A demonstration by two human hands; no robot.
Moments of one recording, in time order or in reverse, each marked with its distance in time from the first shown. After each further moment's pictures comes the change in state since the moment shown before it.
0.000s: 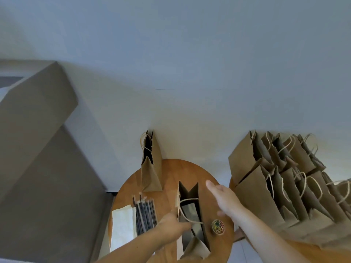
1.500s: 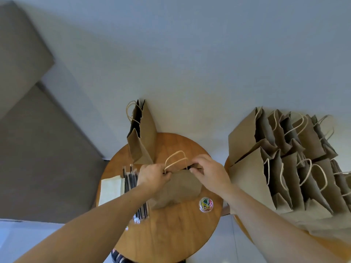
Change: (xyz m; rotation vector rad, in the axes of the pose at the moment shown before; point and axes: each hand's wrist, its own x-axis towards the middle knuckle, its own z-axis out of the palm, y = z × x) left_hand 0.058 0.033 -0.014 0.641 0.590 0.219; right_hand 0.073 0.036 -0.010 -0.538 0.113 -0.777
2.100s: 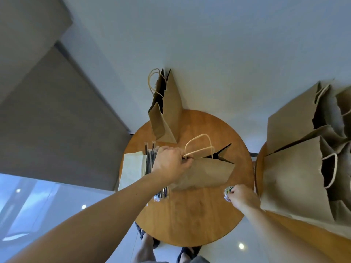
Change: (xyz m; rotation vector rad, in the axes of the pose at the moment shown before) left_hand -0.005 -0.014 0.015 -0.085 0.117 0.083; right_hand -0.059 0.093 0.120 -0.193 -0.504 0.761
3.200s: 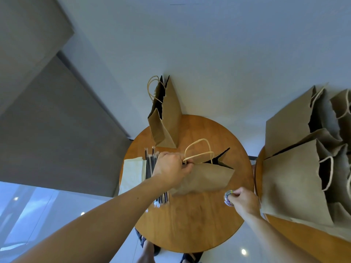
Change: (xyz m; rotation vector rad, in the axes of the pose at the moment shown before) left_hand 0.000 0.006 -0.006 -0.020 -0.091 -0.035; right_hand -0.009 0.005 0.006 0.453 0.166 -0.007
